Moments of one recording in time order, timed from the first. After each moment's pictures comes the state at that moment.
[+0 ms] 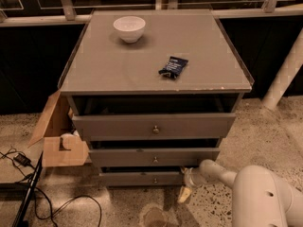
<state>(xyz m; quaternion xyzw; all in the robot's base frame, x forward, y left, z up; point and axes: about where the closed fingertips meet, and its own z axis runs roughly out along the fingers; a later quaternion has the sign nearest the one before) 0.600 -0.175 0.162 -0.63 0.72 0.12 0.25</state>
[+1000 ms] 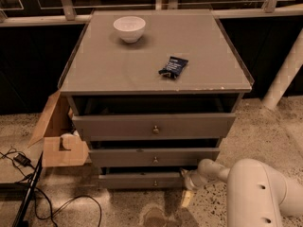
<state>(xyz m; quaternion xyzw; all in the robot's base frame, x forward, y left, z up) 0.575 -0.180 0.159 -0.65 0.73 0.14 0.19</state>
